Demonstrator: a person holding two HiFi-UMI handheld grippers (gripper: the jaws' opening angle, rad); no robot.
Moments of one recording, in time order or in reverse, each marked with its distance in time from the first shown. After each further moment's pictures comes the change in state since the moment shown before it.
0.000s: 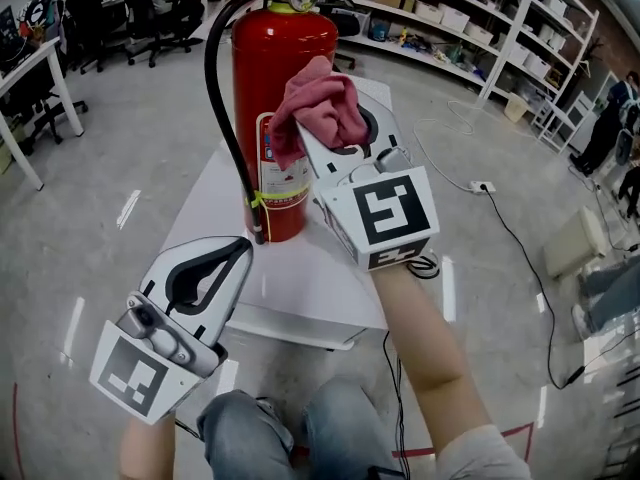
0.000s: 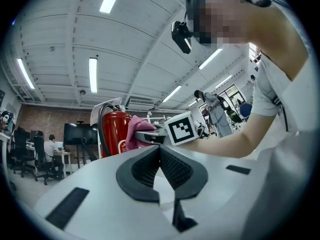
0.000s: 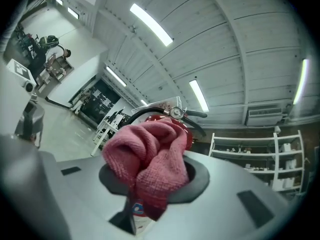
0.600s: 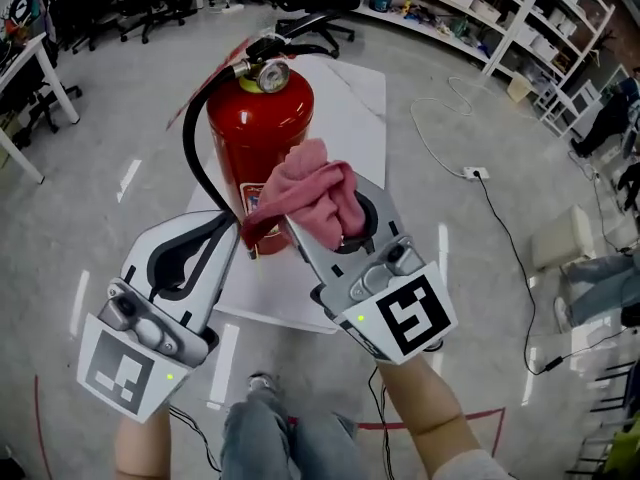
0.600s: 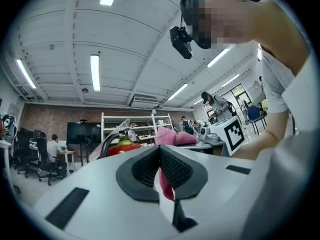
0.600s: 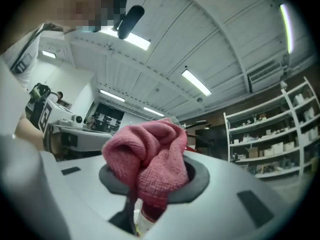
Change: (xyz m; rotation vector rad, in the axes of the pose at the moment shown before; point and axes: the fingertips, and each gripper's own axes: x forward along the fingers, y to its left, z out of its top) left arm 0.066 0.074 0.105 -0.026 0.044 0.030; right arm -0.016 -0.011 0.064 0.329 -0.012 0.173
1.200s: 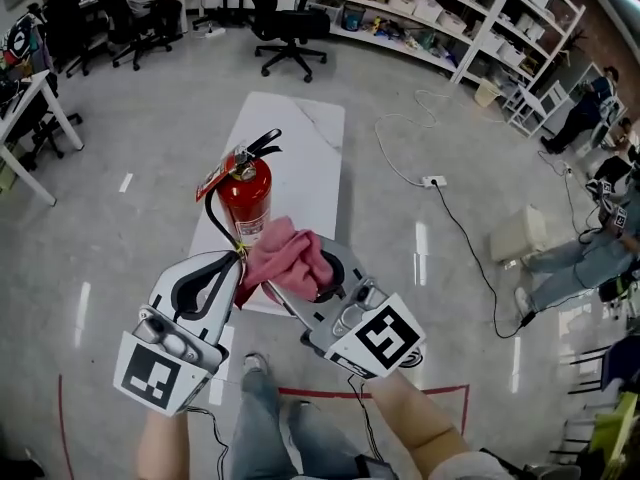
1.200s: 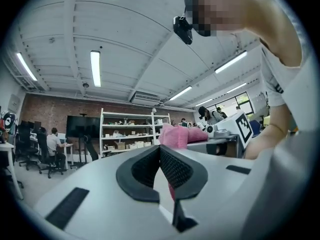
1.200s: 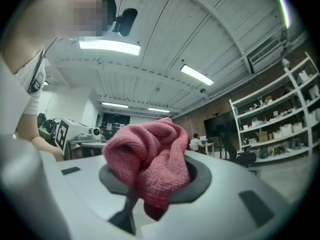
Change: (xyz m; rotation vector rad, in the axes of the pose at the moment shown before) left arm -0.015 -0.046 0.248 -0.118 0.071 -0.006; right arm -0.057 0.030 0.254 0.207 0.080 0.111
